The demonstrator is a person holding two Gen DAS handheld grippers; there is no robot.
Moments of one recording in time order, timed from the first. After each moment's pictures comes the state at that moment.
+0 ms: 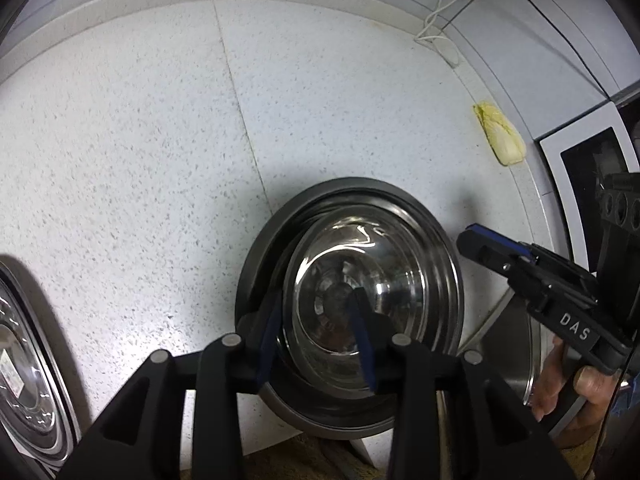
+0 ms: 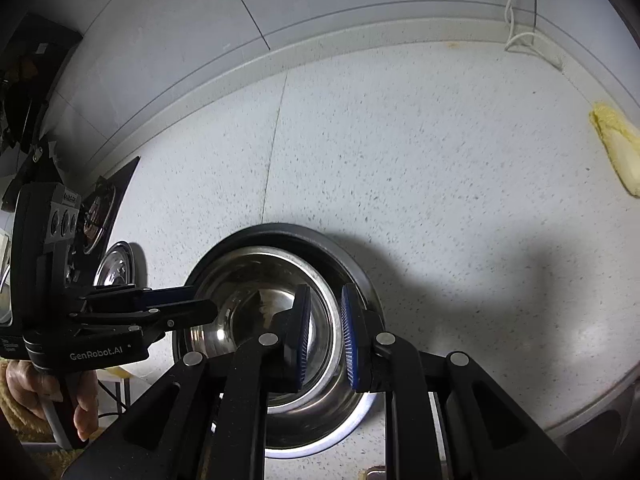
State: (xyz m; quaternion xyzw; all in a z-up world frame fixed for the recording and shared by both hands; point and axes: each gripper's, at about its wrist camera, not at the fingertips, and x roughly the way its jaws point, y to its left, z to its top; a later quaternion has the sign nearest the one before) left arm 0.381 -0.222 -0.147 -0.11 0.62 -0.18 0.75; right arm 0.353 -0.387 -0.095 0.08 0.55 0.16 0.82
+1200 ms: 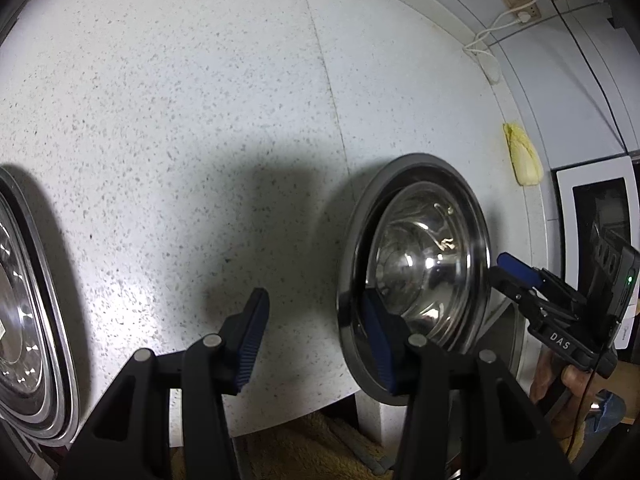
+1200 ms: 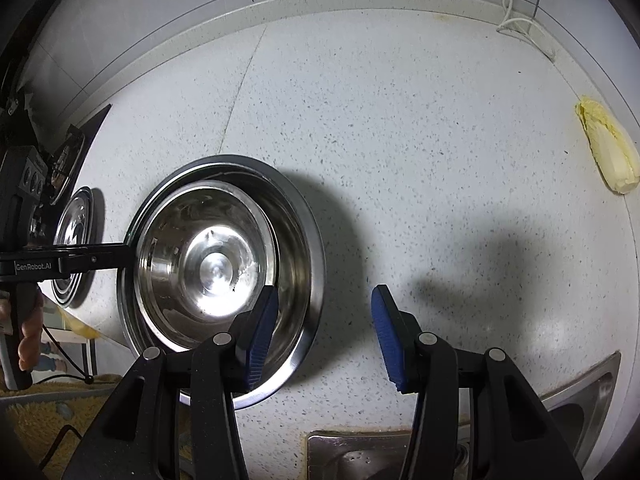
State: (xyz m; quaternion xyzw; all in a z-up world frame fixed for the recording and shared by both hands) left arm 0.356 -0.184 -0.177 -0.19 0.67 -0.14 0.71; right arm 0.345 -0.399 -0.121 0.00 0.61 0.14 0.78
